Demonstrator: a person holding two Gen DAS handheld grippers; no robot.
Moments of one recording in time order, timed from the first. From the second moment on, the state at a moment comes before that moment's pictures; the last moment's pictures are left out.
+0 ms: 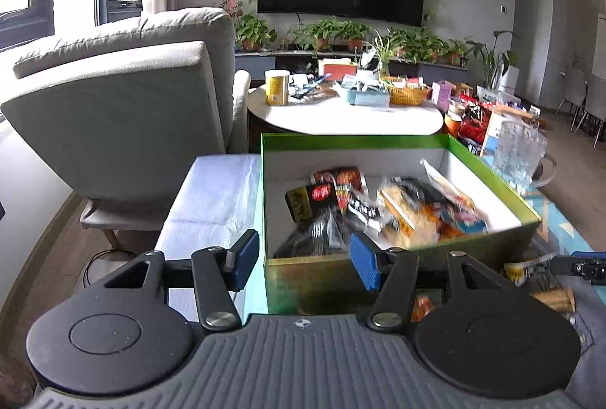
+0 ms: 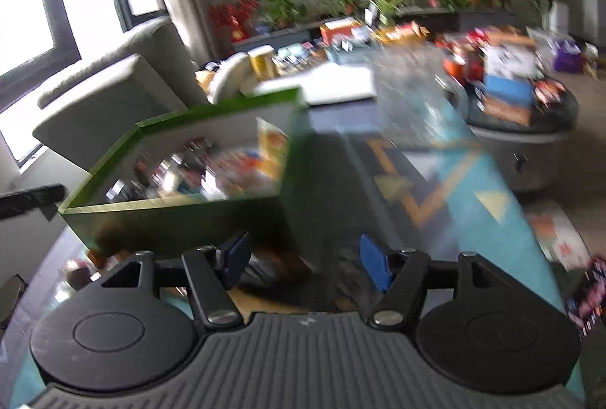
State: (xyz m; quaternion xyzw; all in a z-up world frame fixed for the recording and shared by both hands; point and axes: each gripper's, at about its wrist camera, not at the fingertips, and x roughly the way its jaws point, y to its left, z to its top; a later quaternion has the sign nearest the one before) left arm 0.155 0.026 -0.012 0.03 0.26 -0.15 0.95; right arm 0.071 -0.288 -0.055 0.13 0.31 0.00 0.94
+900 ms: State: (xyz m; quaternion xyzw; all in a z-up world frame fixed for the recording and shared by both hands) left arm 0.131 0.018 -0.053 0.07 0.33 -0.17 0.93; right arm 0.059 -0.215 -0.071 0.05 0.35 0.17 0.92
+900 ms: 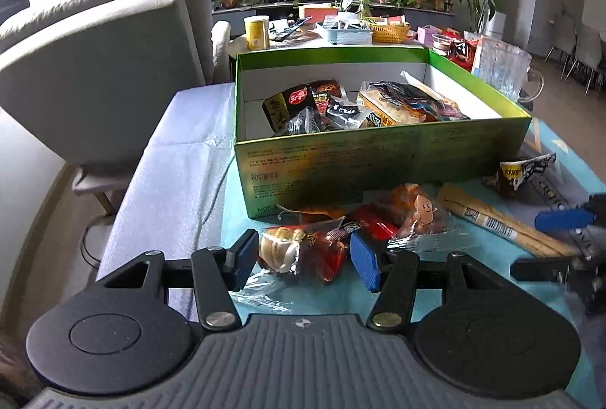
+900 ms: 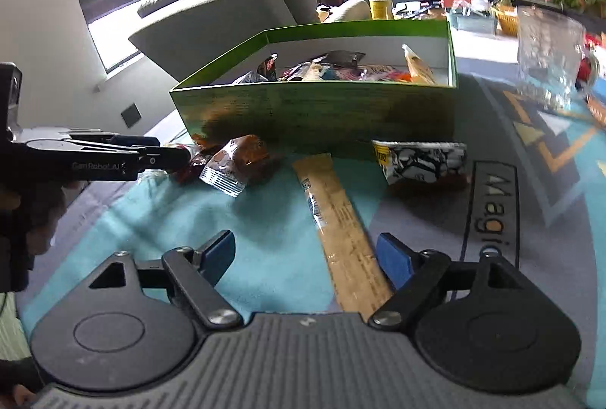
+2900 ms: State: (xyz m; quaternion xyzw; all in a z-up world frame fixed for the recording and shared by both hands) left arm 0.130 0.006 0.021 0.03 0.20 -0.21 0.96; right arm 0.067 -0.216 0.013 0.10 0.19 0.13 0.97
